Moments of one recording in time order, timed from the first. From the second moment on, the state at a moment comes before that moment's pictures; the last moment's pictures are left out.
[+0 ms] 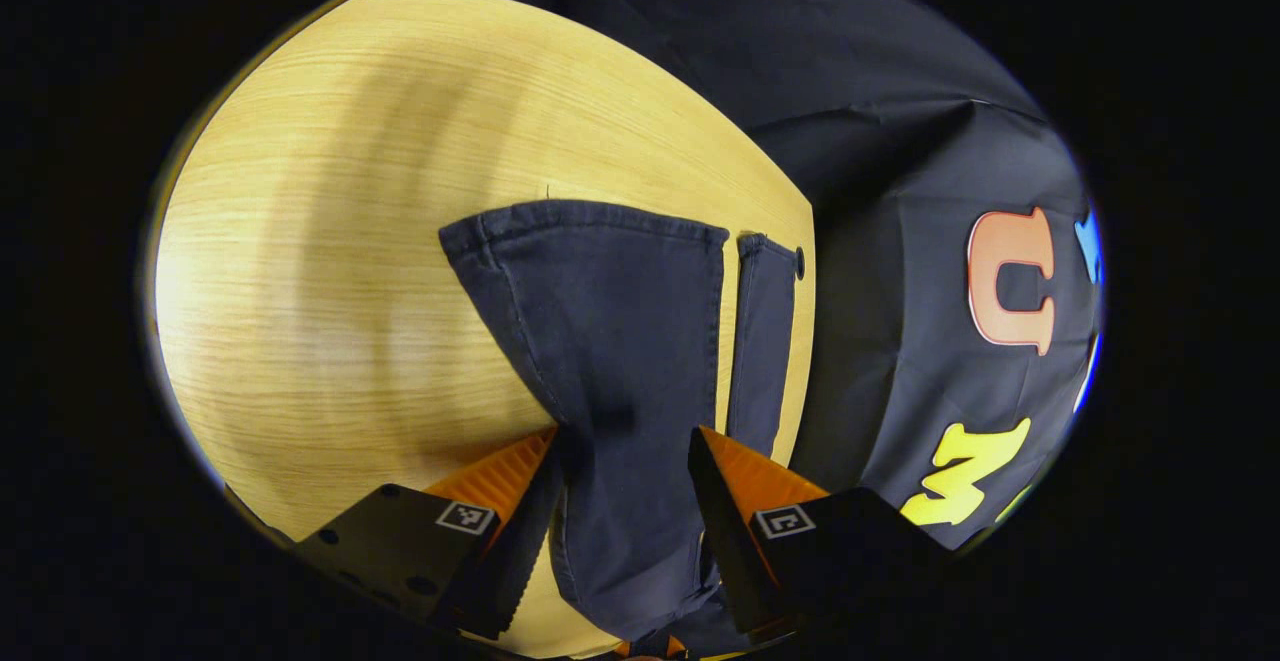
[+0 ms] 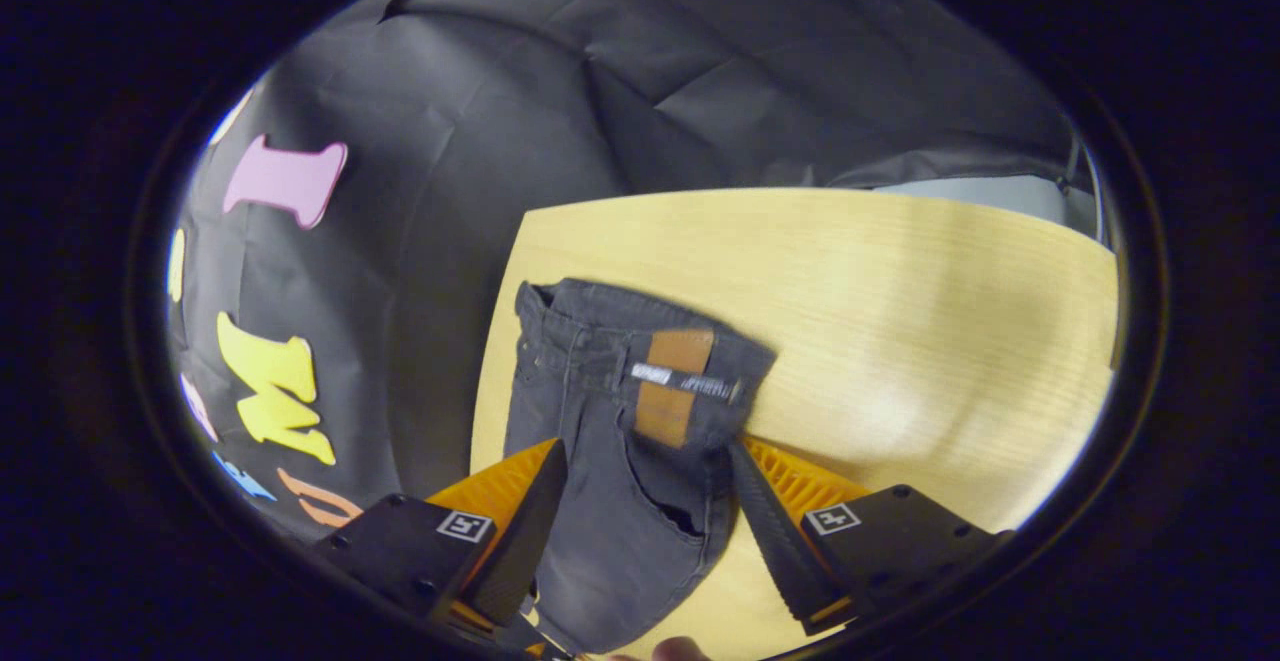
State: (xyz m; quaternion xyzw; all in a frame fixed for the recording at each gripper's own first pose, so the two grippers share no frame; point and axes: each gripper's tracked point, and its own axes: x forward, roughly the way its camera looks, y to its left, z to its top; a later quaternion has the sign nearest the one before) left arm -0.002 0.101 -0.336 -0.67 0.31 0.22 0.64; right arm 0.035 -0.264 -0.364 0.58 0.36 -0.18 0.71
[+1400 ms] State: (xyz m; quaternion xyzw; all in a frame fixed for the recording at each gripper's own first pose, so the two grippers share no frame) left arm 0.043 0.109 -0.245 -0.58 0.37 0.17 0.70; right arm 0.060 -0.266 -0.268 0.57 0.35 -0.17 0.73
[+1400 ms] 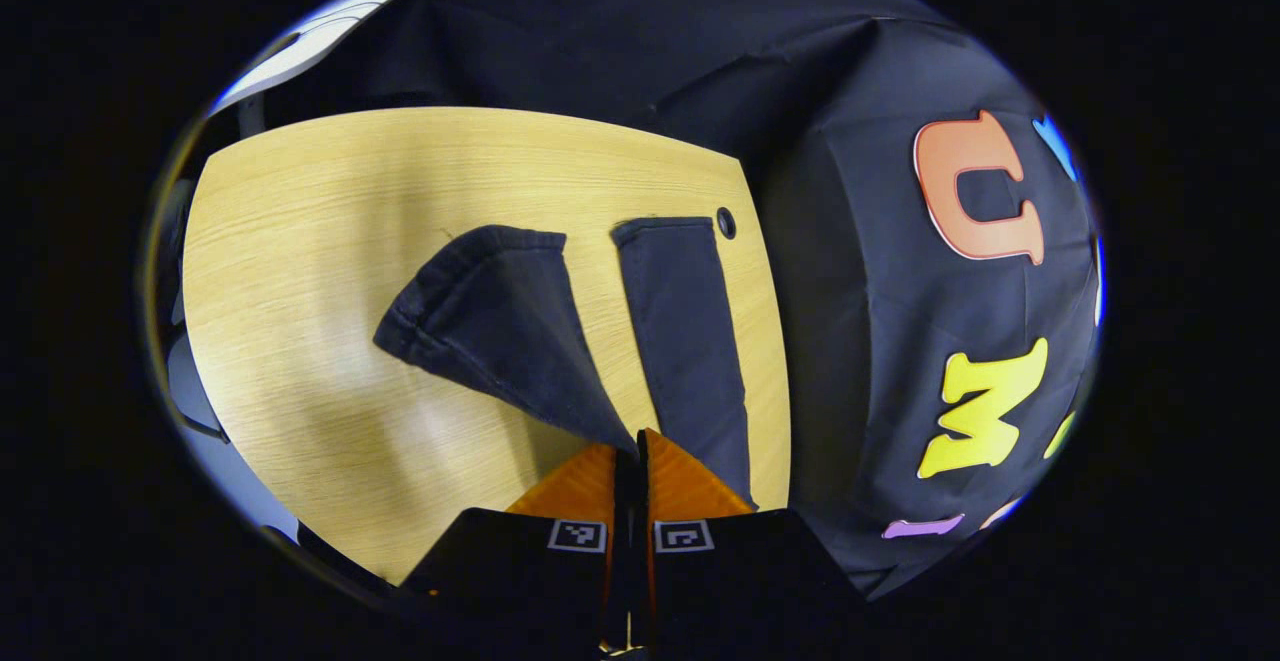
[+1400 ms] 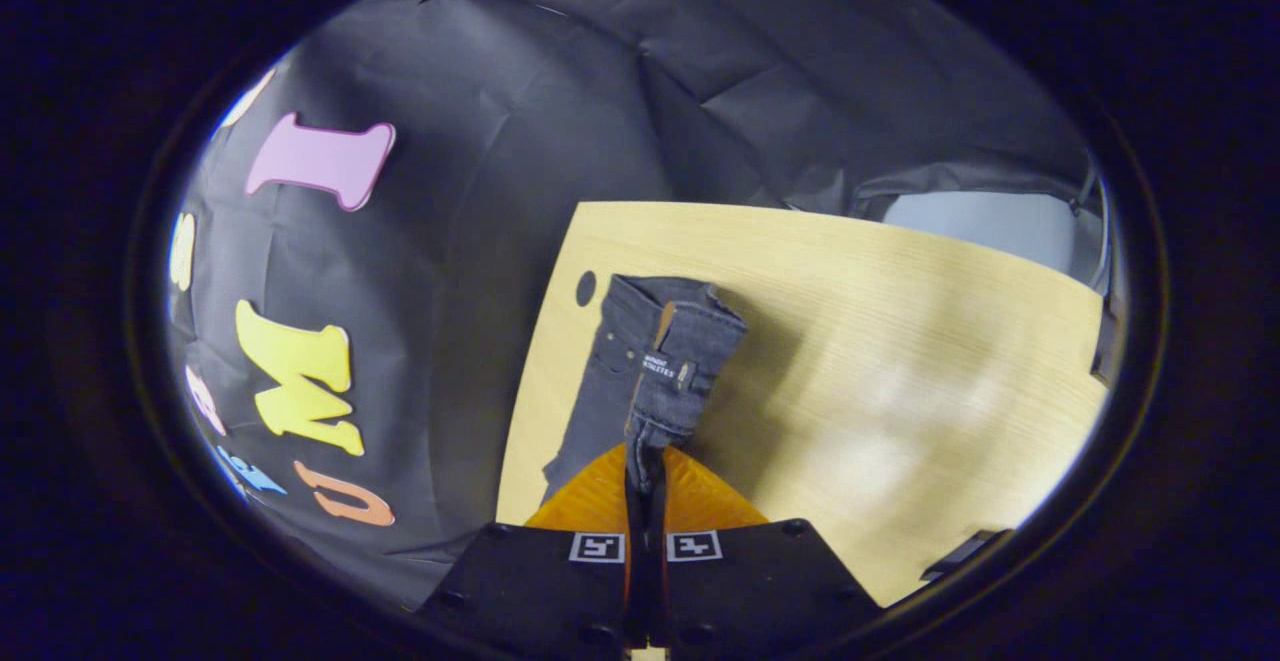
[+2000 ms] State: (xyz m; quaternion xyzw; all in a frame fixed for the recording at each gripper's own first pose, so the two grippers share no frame) left arm 0.187 0.116 -0.254 -0.55 0.46 0.11 0.69; right arm 0.203 -0.255 -0.249 0.54 0.36 -0.14 0.74
